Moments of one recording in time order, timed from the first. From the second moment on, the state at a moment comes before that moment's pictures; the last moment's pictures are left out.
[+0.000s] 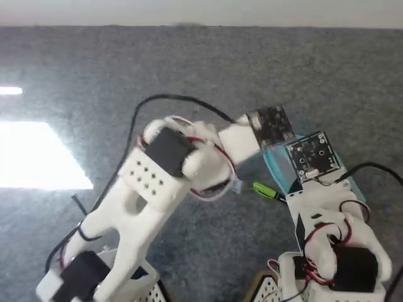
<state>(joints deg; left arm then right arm) 37.0 -17.8 4.3 98.6 -23.8 -1.8 -75.2 38.9 89.5 24.0</state>
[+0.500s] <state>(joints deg) 40.8 -18.7 15.3 90.9 -18.9 -1.7 -74.8 38.9 89.5 23.4</state>
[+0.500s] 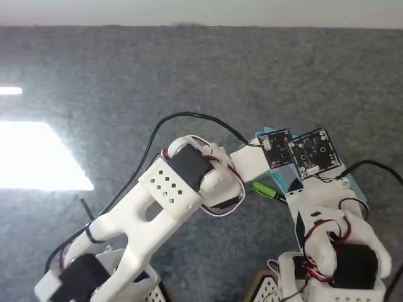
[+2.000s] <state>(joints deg) 39.1 -18.7 6.5 98.8 -18.8 -4.3 -95.4 45.7 85.0 28.7</state>
